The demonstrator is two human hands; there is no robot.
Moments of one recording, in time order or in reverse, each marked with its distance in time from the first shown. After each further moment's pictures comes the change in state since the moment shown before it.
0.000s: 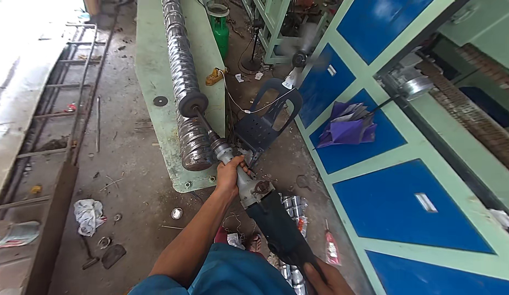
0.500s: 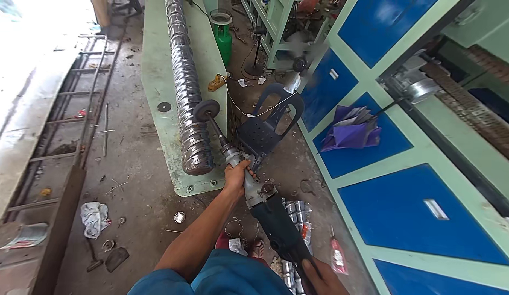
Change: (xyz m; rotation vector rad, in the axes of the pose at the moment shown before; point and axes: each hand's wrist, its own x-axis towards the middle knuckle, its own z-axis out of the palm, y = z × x) left_hand 0.025 -0.024 0.014 0.082 0.037 -0.025; right_hand 0.023 0.037 -0.004 0.162 -0.007 0.006
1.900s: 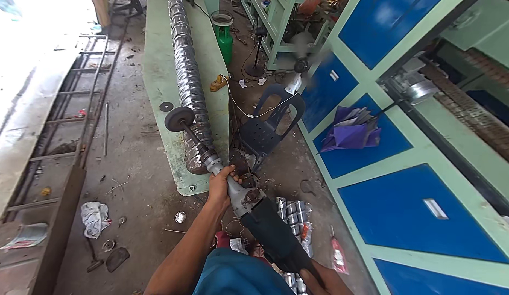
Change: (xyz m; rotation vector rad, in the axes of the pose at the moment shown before) left_hand -0.037 0.028 -0.050 -0.142 -0.001 0.081; right_hand -0.016 -0.040 0.012 -0.304 -0.062 -0.009
